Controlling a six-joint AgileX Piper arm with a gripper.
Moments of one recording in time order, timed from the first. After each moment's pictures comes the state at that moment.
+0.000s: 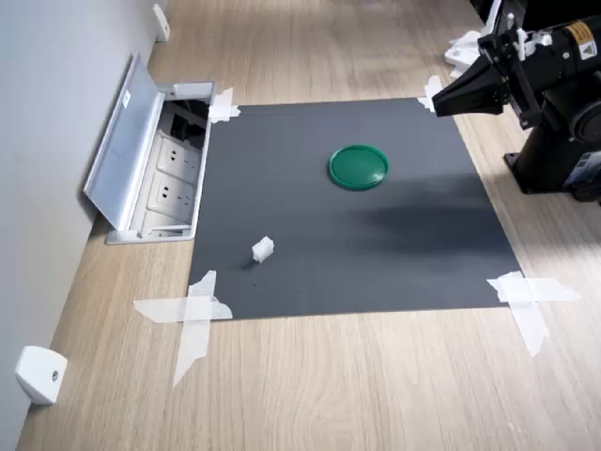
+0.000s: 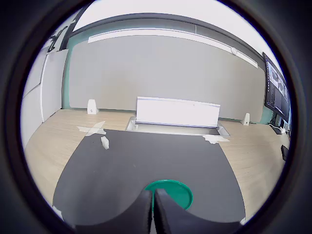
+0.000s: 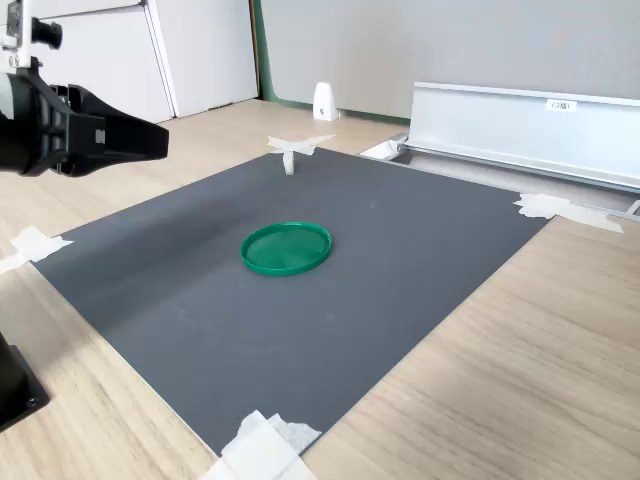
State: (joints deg) arm 1.3 0.9 -5.1 -0.4 23.4 -2.2
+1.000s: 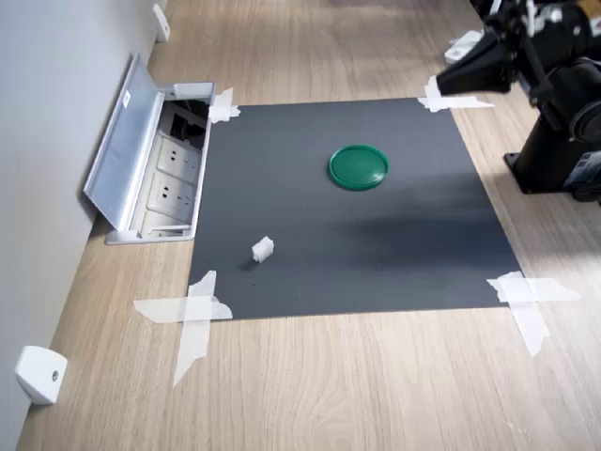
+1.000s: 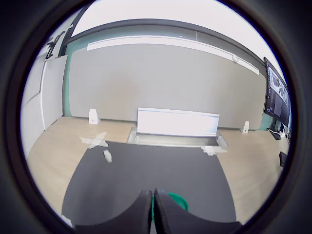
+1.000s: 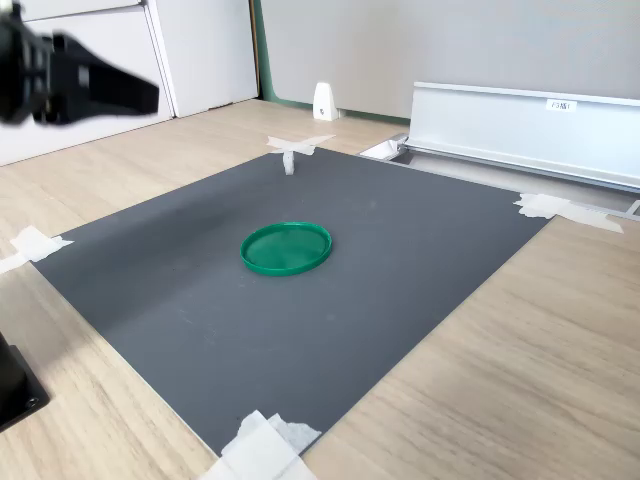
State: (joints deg) arm 1.3 10.1 -16.0 0.0 25.8 -2.6
